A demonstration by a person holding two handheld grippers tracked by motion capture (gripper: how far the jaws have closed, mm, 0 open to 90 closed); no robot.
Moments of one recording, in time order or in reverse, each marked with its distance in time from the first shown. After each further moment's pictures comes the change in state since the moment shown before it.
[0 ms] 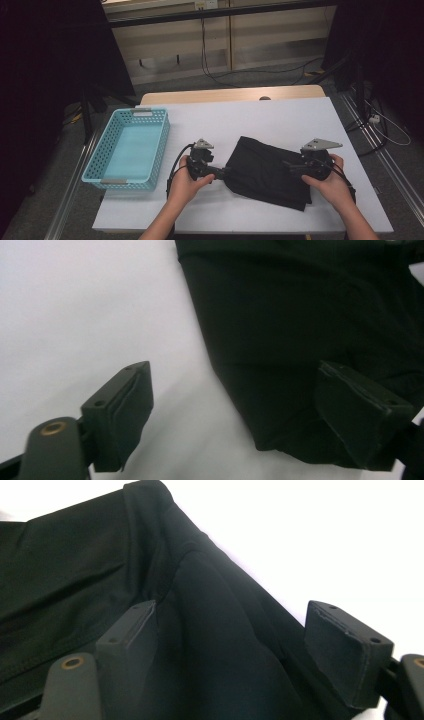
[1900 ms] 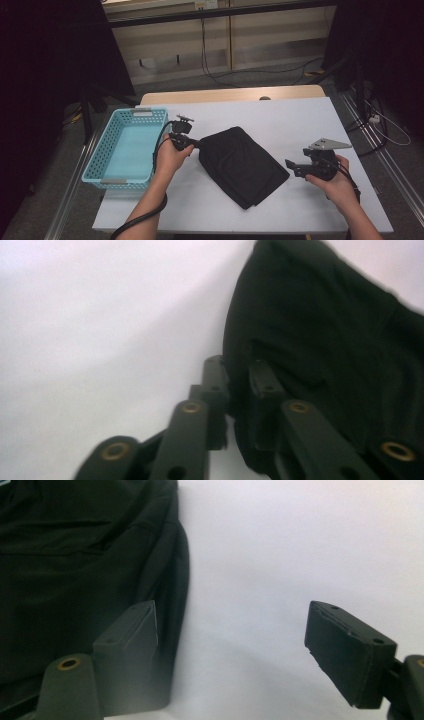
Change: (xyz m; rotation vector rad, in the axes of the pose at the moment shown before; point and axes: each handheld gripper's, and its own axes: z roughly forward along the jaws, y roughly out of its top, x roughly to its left) left arm 0.083 0.047 -0.024 0.106 0.135 -0.202; right arm -0.003 -0.001 -0.009 -0.054 0.038 0.057
